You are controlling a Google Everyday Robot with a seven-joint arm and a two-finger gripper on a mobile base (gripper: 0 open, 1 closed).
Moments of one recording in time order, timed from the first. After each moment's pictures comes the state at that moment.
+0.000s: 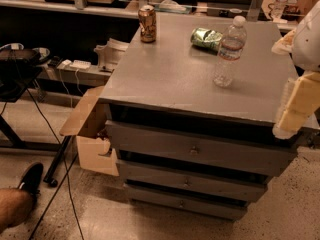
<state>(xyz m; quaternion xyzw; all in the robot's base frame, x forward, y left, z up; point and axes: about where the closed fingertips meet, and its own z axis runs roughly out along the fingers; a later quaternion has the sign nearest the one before) 0.438 -0.216 0.978 -0.60 0.78 -0.04 0.16</state>
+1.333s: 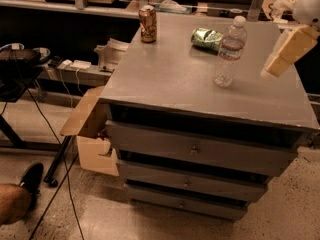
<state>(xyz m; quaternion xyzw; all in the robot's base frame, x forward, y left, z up) 0.551 -0.236 1.013 -0.58 0.76 -0.03 0.30</state>
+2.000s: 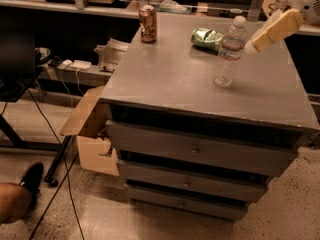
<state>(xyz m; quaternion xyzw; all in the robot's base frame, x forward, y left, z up) 0.618 -0.235 1.033 -0.52 0.73 0.05 0.45</state>
